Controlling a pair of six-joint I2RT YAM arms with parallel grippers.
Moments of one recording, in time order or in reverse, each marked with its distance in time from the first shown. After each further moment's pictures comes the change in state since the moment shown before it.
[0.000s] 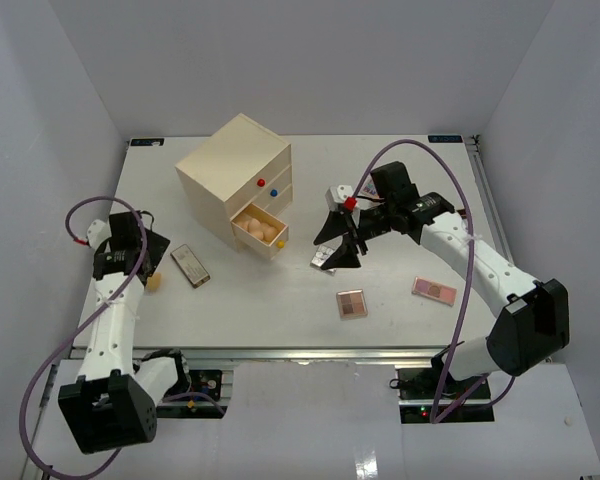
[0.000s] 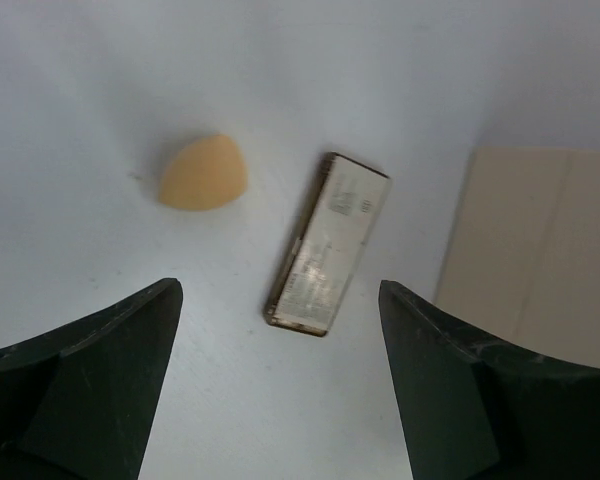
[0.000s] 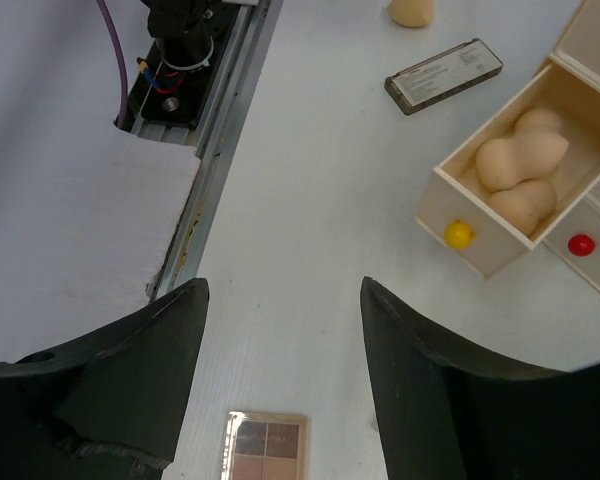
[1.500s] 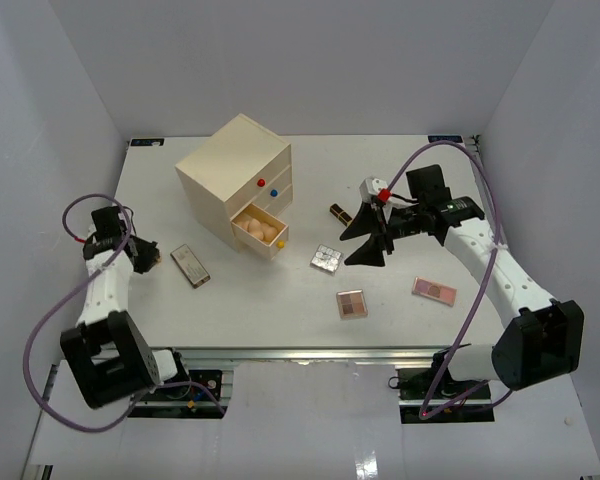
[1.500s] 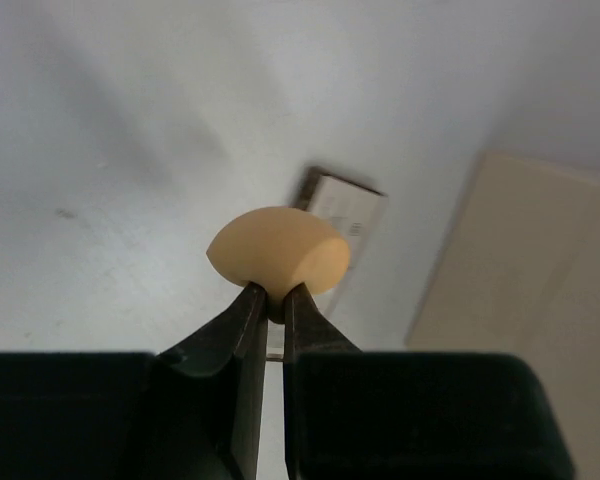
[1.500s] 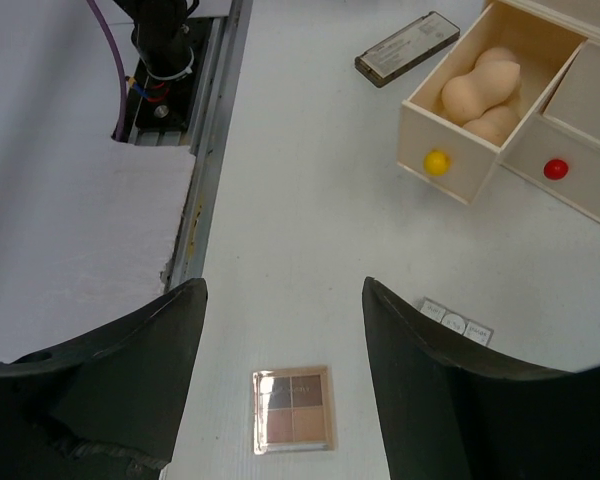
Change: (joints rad) left arm 0.233 0.231 -0.013 0.161 0.335 0.081; right arm -0.210 -0.100 -0.080 -0.093 -0.087 -0.019
